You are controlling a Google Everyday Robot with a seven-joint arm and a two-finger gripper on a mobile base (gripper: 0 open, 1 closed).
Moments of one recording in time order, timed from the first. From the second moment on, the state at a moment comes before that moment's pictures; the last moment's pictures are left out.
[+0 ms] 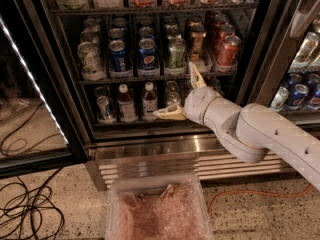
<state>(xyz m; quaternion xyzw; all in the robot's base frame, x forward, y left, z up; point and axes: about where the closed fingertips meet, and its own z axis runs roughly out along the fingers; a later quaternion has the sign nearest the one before) 0.628 -0.052 0.835 -0.44 0.60 0.02 0.67</state>
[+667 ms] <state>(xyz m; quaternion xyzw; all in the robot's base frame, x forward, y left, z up) 0.641 -0.035 0.845 -0.44 0.58 0.03 0.68</state>
